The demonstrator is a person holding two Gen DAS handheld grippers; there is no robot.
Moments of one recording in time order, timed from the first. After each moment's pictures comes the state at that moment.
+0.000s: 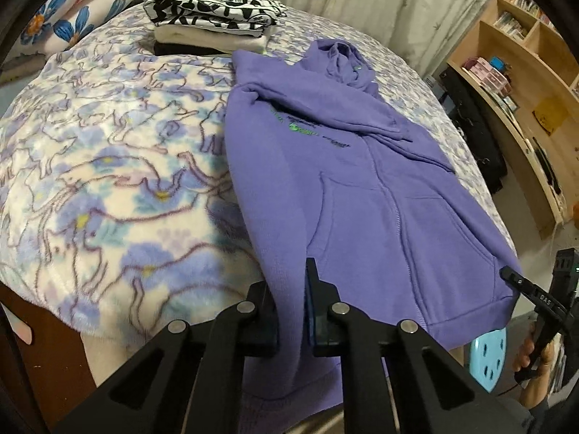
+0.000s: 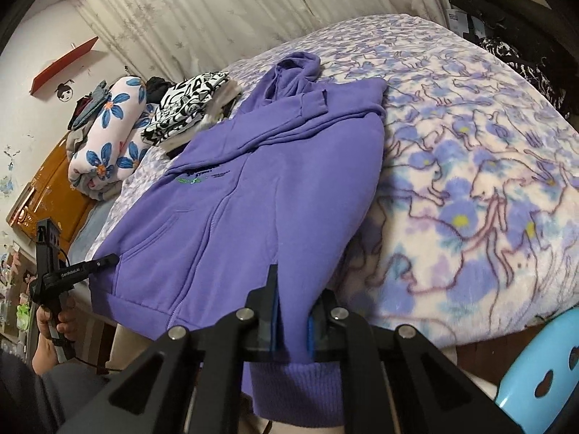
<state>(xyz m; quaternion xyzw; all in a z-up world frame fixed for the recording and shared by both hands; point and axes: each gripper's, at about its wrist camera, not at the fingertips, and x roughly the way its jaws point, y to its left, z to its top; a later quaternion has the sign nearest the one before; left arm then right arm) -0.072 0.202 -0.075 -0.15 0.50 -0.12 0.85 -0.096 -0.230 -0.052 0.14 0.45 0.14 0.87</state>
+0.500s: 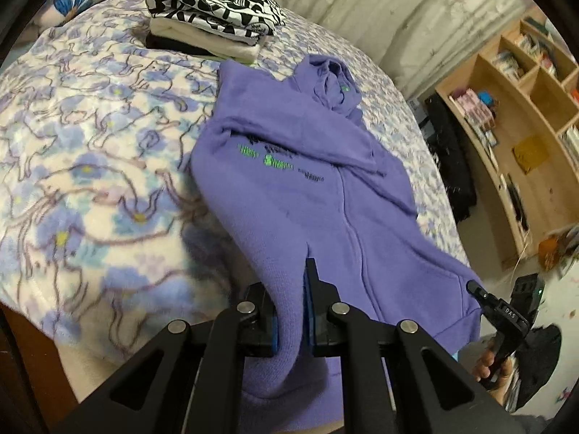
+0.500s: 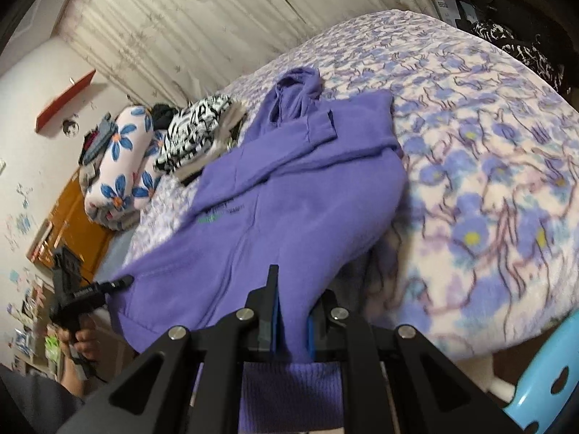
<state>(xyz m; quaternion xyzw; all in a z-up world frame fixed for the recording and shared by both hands) -0.041 0.218 -0.054 -0.24 0.48 -0.14 0.83 -0.056 -0.243 -0.029 0.22 0.43 0.15 0.86</state>
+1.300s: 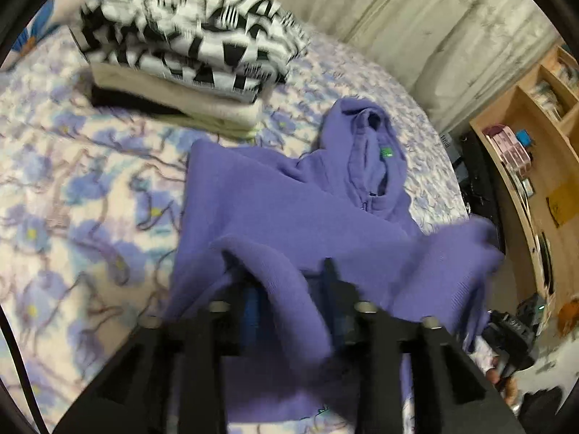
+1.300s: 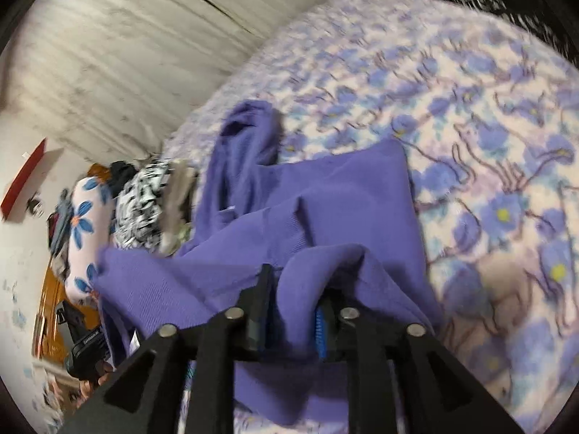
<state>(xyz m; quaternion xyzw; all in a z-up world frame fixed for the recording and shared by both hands) 0.223 0.207 -0.091 -0.26 0.48 -0.10 0.83 0.194 -0.272 -0.083 0.31 0.46 0.07 0.83</state>
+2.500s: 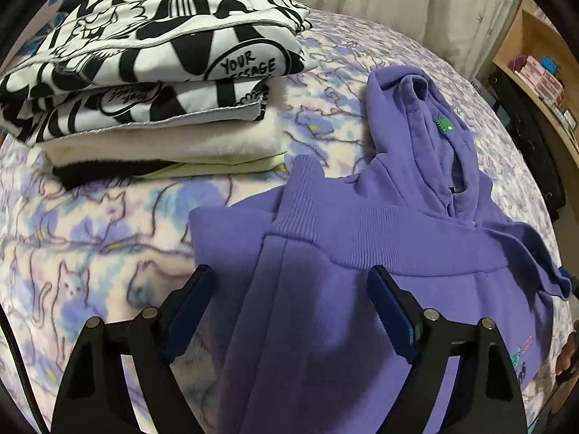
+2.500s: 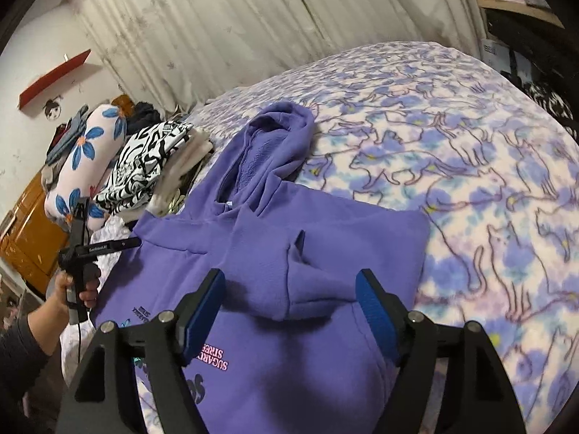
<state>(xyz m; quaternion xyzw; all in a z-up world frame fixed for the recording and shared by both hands) 0.319 0.191 -0.140 -0.07 0.50 -0.07 0.86 0.215 -0.253 -0.069 0.11 0.41 0.17 0.89</state>
